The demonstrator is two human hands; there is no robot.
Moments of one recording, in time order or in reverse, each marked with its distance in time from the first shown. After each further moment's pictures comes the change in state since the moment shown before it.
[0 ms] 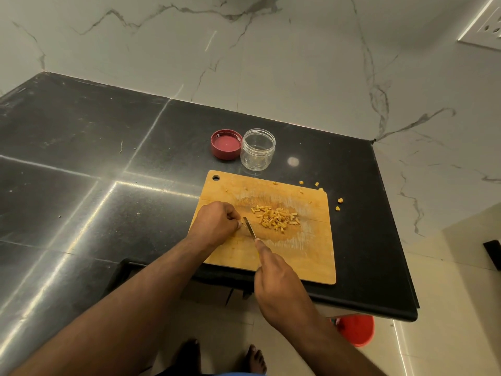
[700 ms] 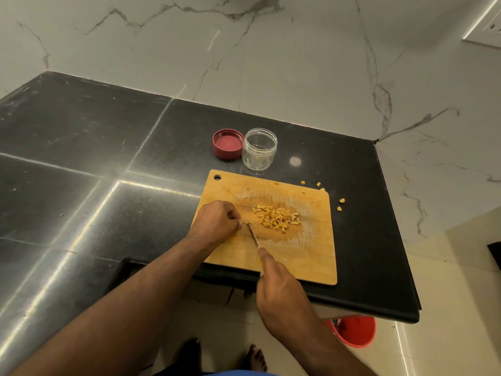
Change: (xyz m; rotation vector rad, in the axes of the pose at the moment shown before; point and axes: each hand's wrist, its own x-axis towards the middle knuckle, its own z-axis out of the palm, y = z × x) left_hand -0.001 0.000 0.000 -0.006 0.010 -0.005; right_hand -0.013 -0.001 -0.002 0.018 -0.025 0.038
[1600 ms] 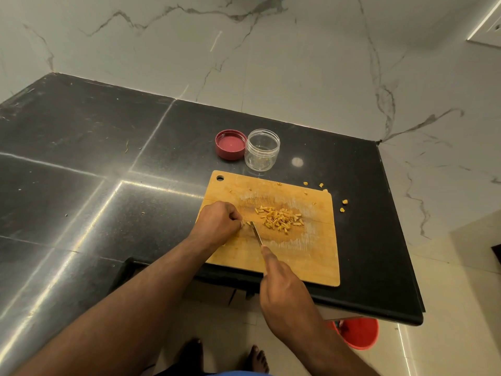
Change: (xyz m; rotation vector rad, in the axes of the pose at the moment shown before) left_hand 0.000 -0.001 -0.003 -0.007 -0.022 -0.022; right_hand -0.001 -0.001 -0.001 -0.013 -0.003 -0.009
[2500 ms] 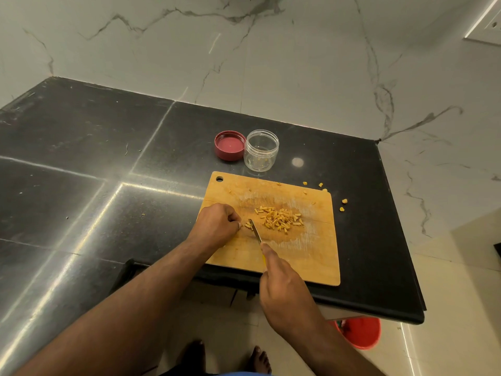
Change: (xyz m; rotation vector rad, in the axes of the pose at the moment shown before) left_hand -0.003 -0.001 -0.001 0.031 0.007 0.009; right_hand 0.006 0.004 0.002 0.032 0.044 -0.045
